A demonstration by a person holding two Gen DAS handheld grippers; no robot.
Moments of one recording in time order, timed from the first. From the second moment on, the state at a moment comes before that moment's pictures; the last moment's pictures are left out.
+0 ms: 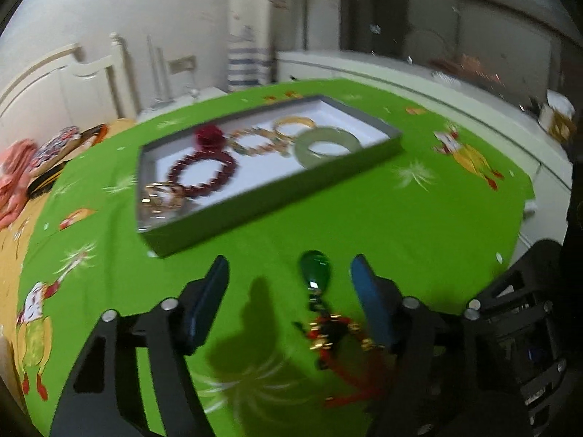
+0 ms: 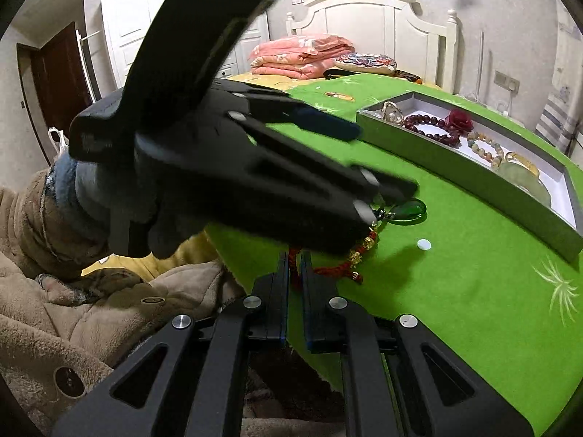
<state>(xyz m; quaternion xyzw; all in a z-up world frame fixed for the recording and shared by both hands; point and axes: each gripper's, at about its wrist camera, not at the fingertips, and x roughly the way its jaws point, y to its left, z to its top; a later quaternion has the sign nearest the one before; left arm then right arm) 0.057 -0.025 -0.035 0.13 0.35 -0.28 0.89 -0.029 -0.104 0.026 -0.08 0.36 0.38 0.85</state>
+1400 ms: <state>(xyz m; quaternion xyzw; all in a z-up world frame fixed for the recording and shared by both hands) 0.067 -0.005 -0.051 0.14 0.34 -0.22 0.90 0.015 -0.165 0.020 0.02 0.38 0.23 0.90</state>
